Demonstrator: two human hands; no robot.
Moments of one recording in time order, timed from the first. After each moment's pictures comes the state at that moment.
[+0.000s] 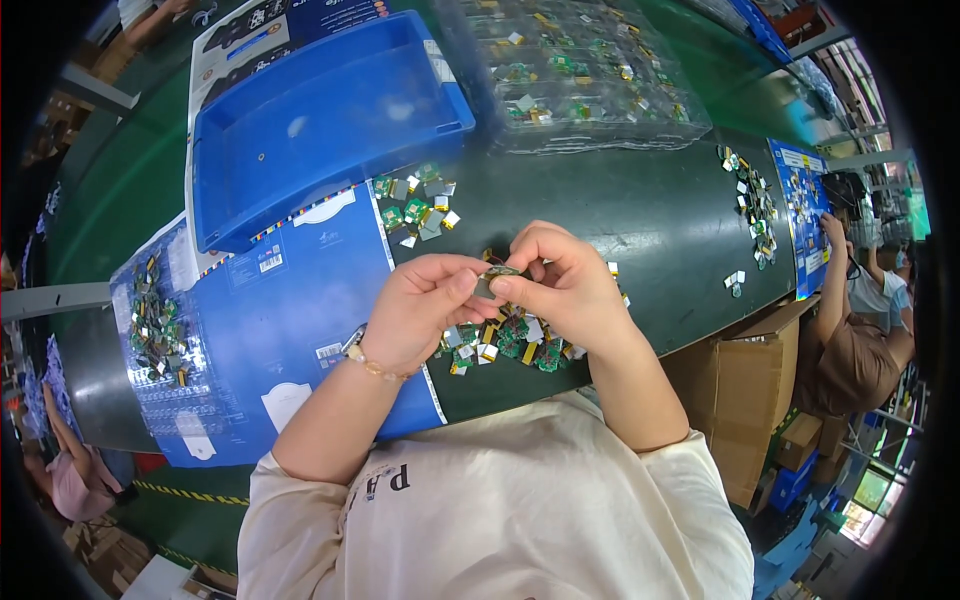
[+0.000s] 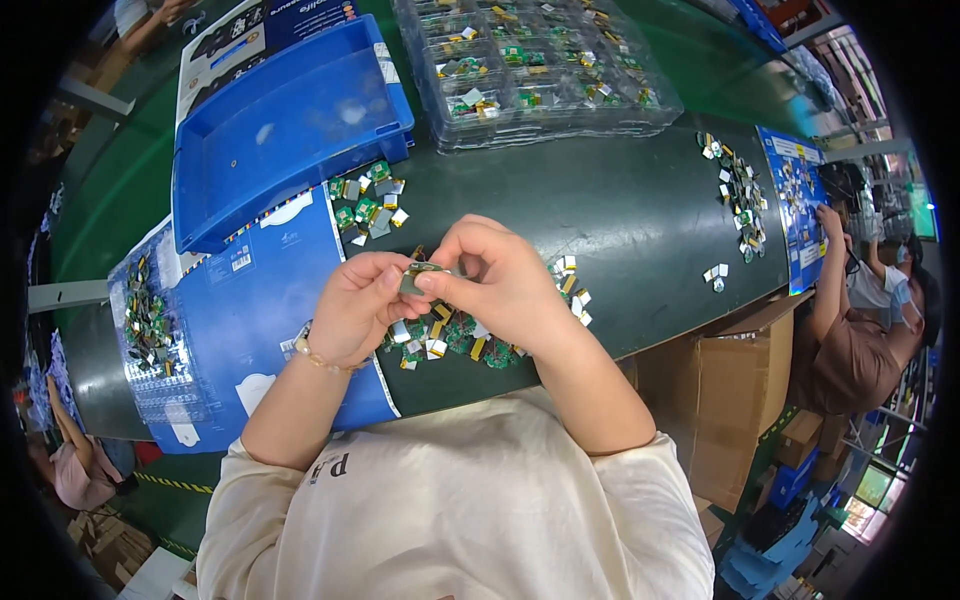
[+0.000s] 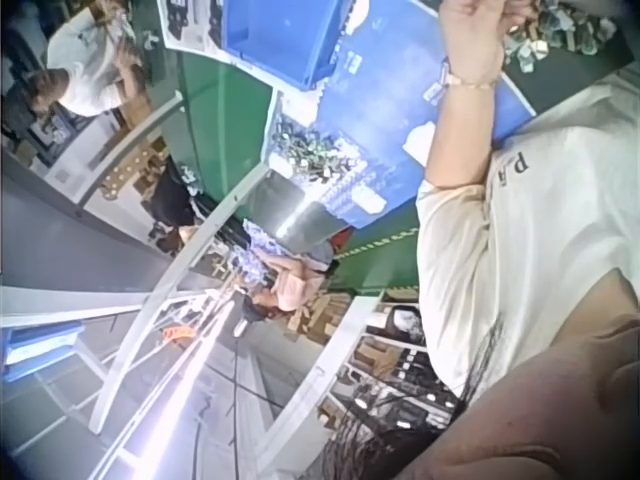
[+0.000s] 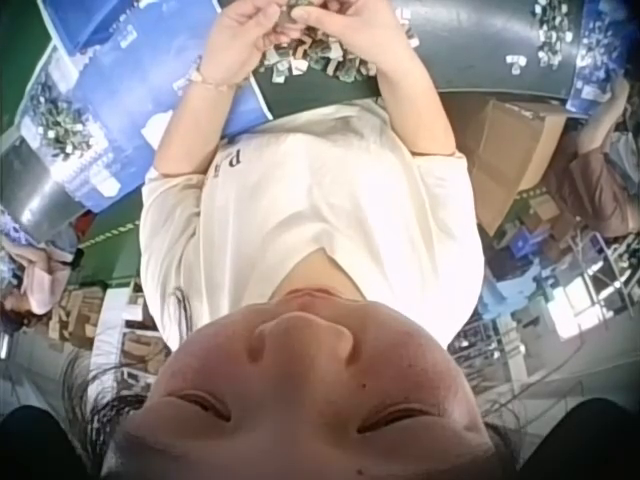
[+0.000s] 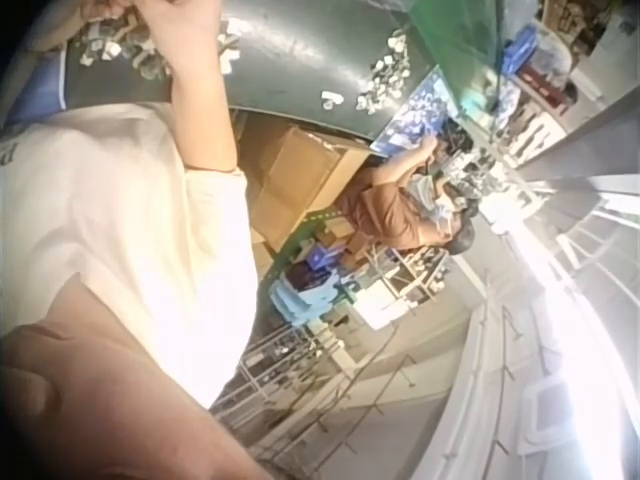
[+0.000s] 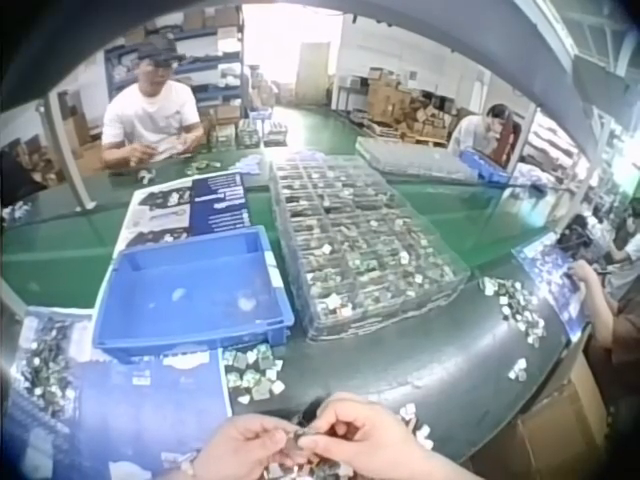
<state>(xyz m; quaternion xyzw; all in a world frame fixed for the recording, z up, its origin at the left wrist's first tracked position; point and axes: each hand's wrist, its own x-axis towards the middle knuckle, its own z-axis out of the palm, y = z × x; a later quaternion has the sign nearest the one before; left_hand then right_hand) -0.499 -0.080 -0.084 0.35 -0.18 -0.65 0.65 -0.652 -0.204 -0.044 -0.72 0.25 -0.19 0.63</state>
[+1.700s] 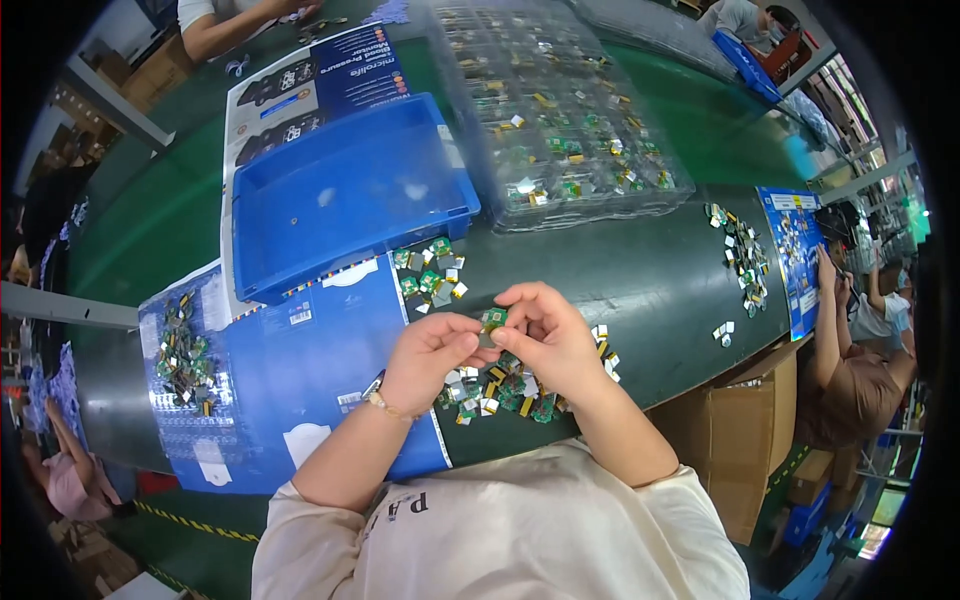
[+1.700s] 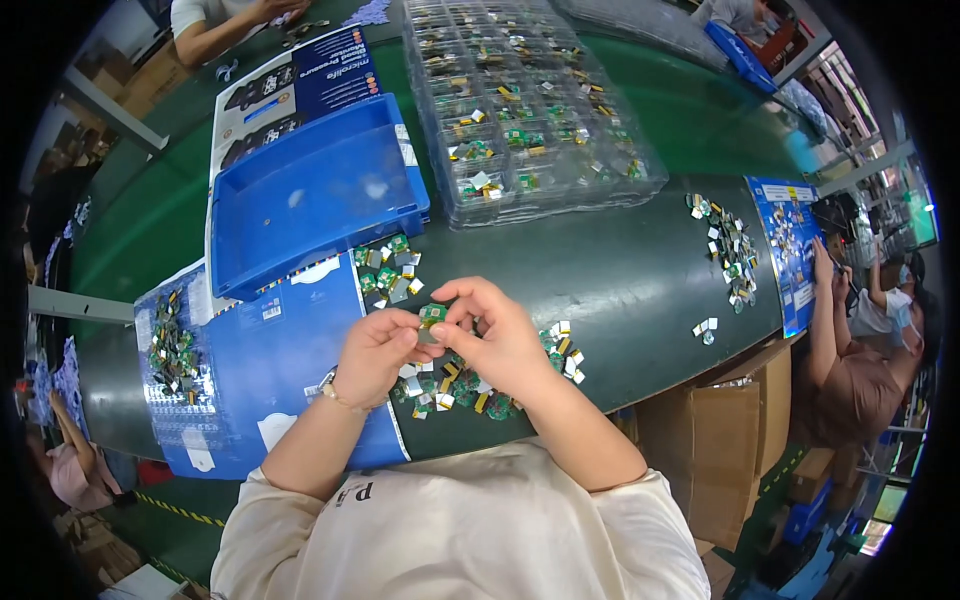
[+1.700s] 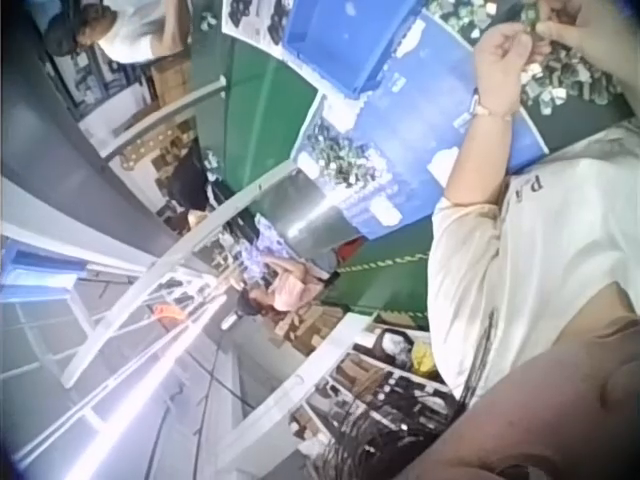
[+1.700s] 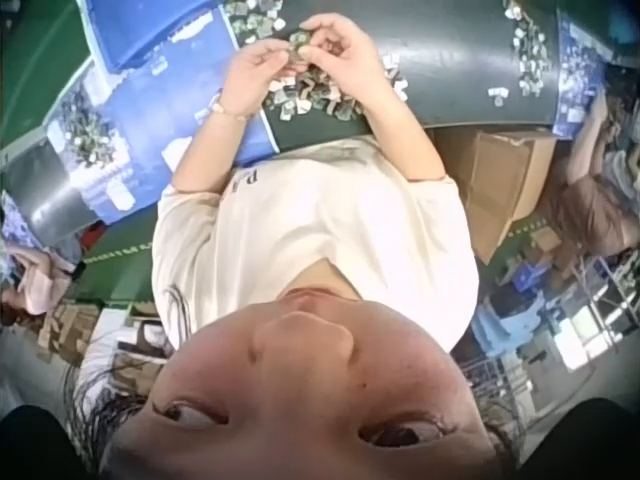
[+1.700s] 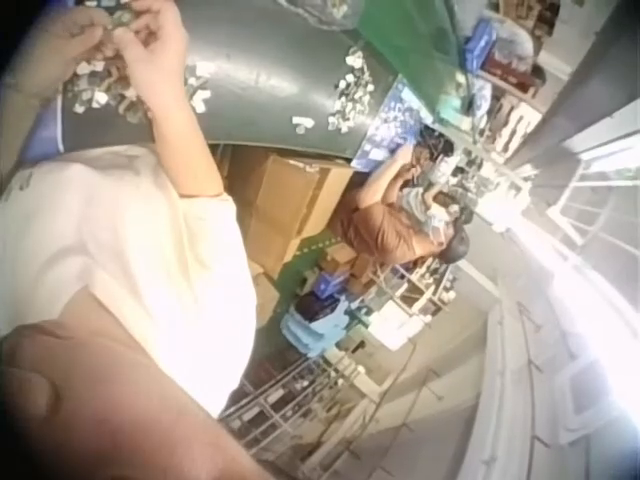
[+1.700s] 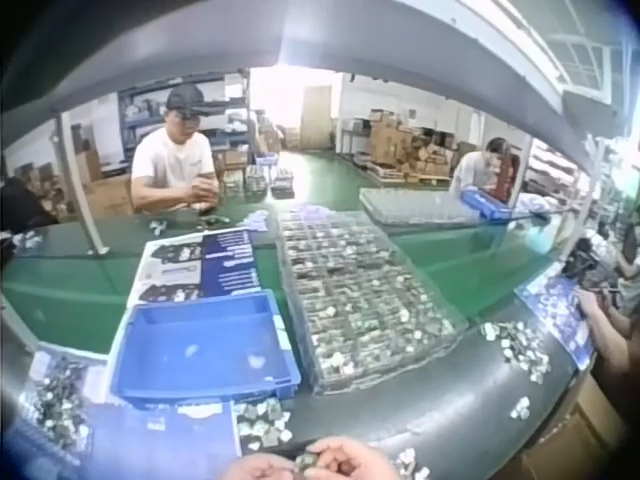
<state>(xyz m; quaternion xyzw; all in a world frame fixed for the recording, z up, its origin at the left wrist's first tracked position) -0.496 -0.082 -0.084 0.41 -0.24 -0.60 0.64 -0.647 -0.201 -0.046 -0.63 0.27 -0.20 0.70</state>
